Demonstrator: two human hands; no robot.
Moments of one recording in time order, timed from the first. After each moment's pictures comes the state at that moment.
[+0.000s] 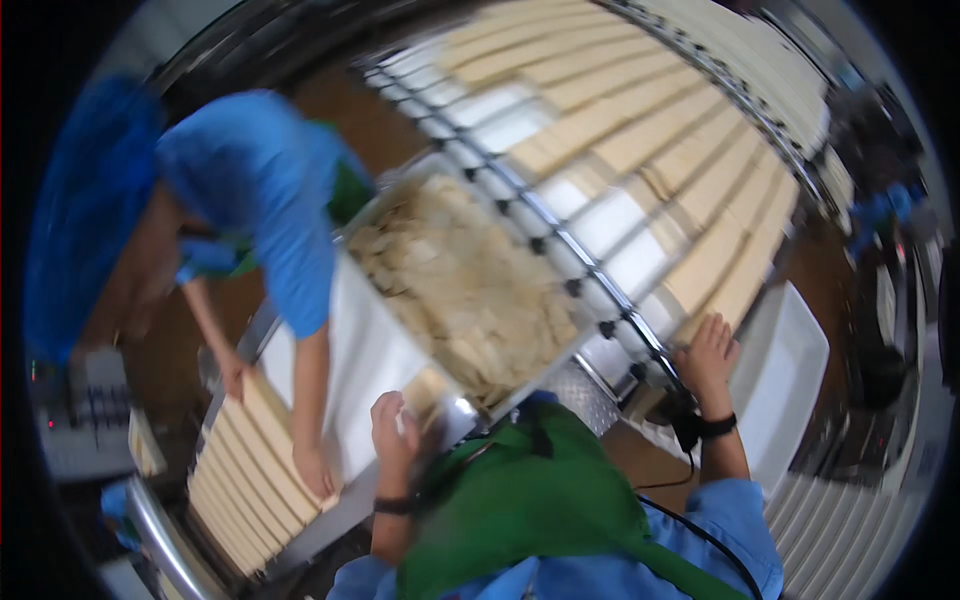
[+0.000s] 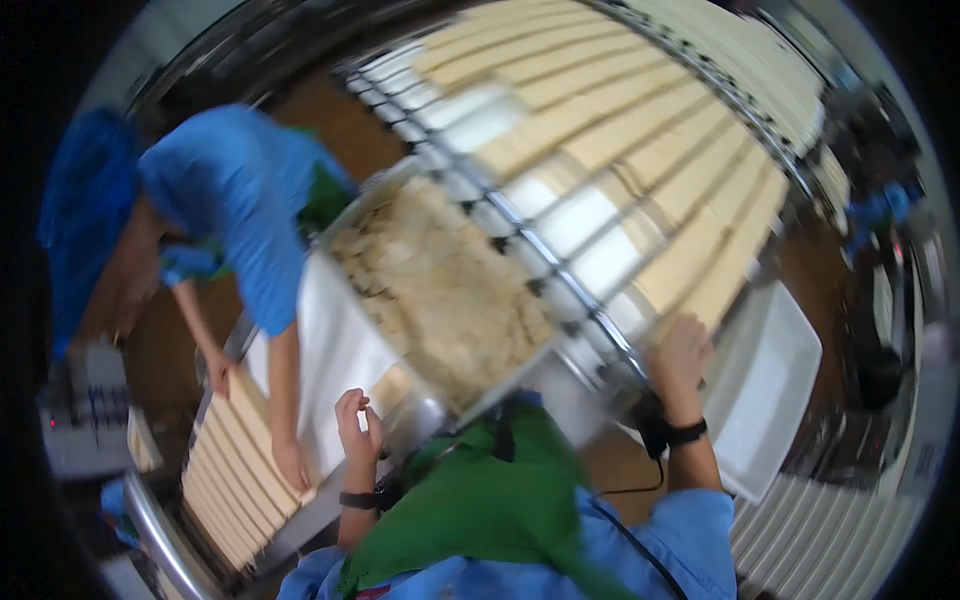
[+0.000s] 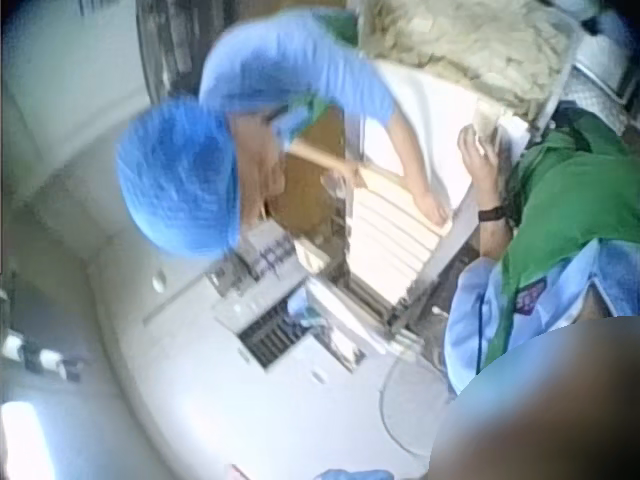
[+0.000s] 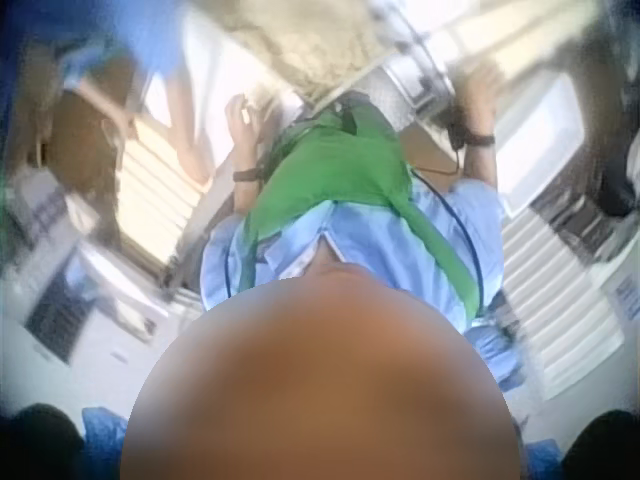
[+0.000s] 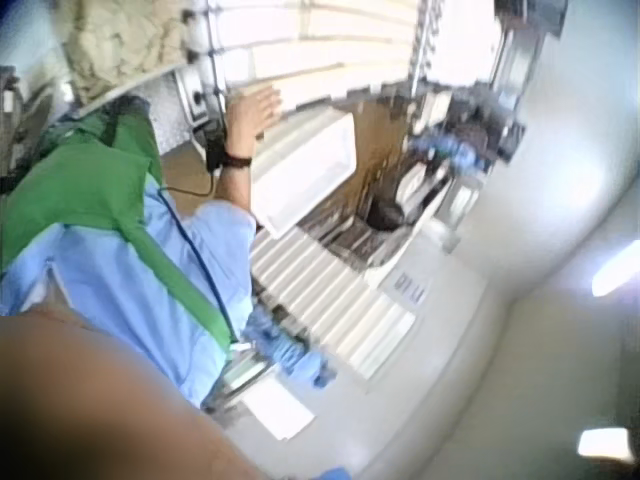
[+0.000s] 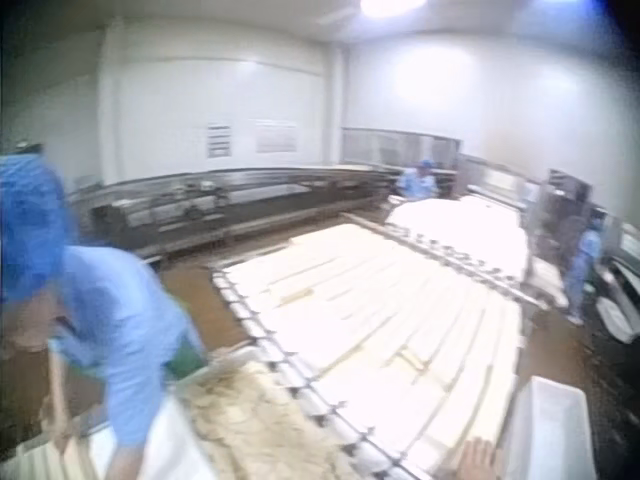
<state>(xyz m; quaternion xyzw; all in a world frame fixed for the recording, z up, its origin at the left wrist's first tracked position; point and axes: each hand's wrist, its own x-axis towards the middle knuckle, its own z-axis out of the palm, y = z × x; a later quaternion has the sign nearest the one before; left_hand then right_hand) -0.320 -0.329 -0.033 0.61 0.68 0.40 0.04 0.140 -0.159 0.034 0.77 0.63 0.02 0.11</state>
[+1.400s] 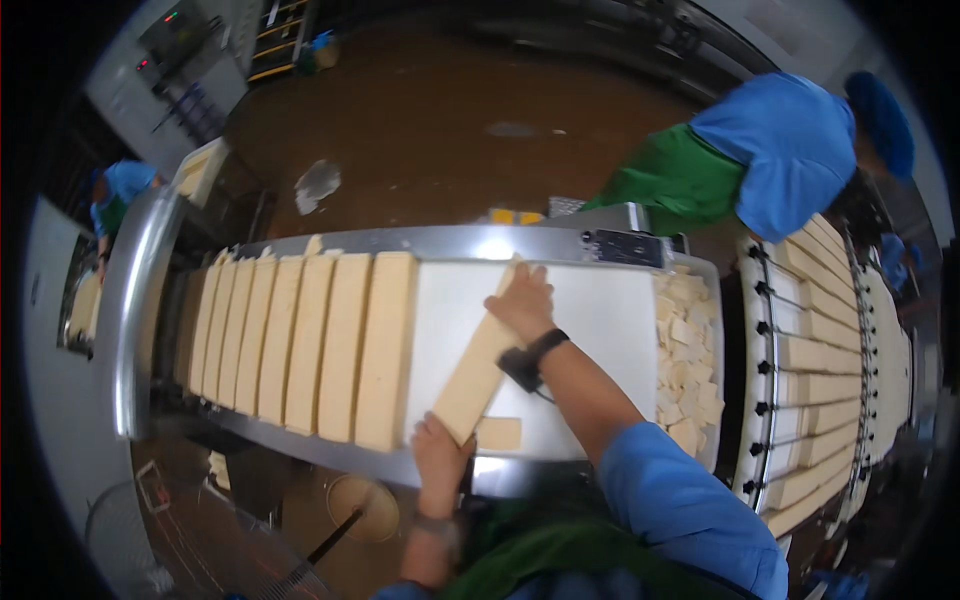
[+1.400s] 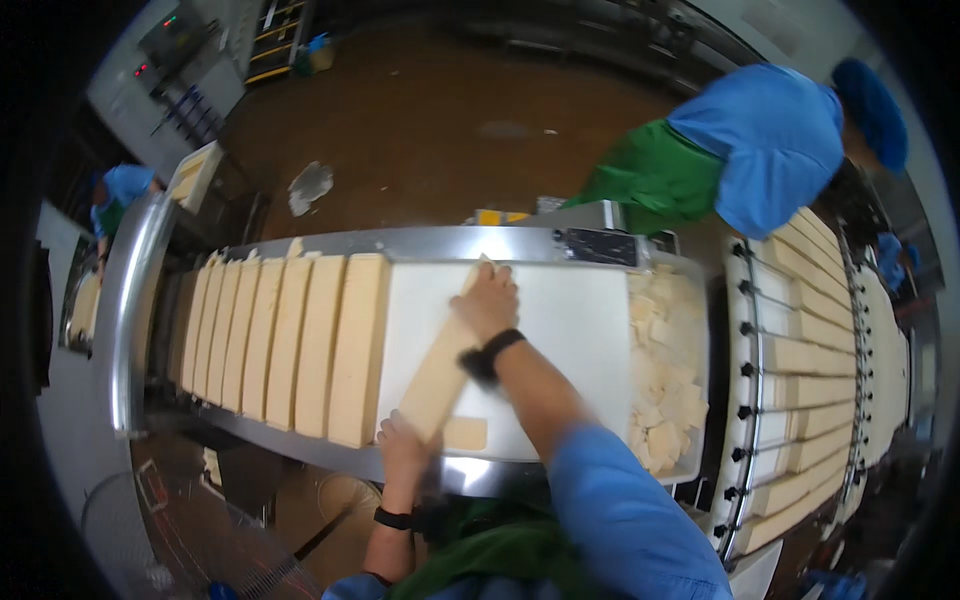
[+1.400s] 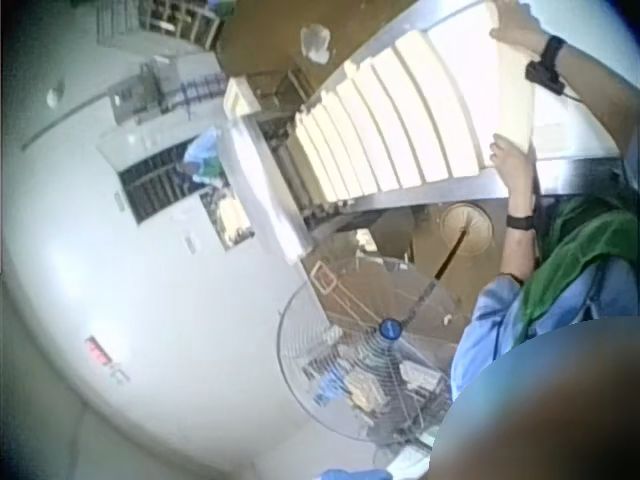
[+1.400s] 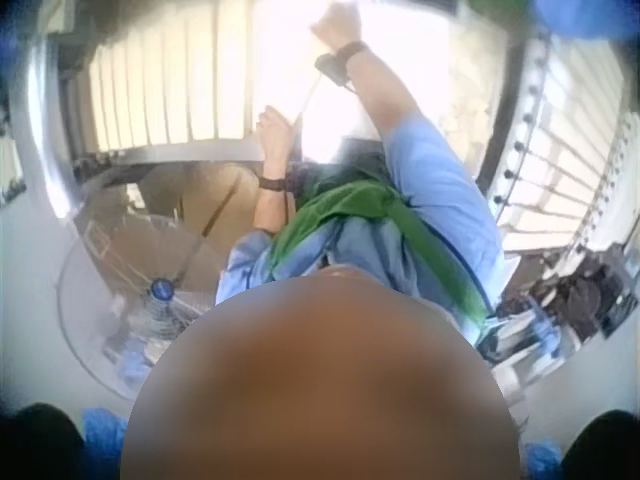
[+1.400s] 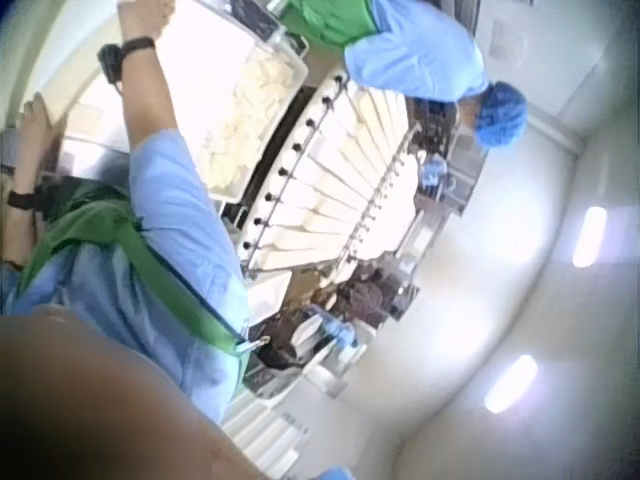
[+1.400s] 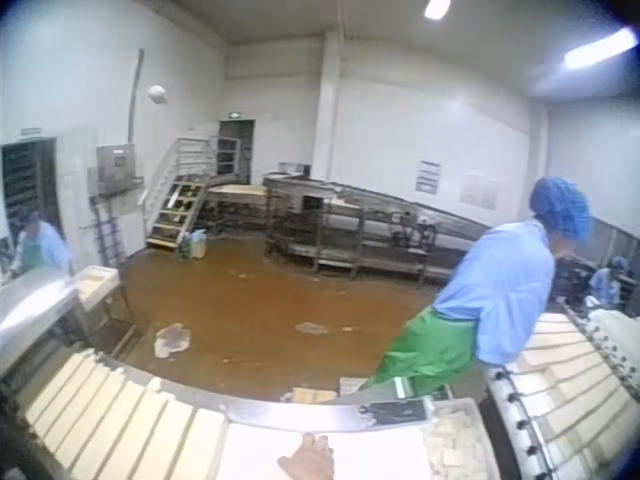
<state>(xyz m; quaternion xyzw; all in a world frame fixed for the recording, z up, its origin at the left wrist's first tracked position) -0.481 -0.536 -0.067 0.15 0.96 0.18 0.14 -0.597 -0.286 -0.031 0.38 0.89 -0.26 0.05</state>
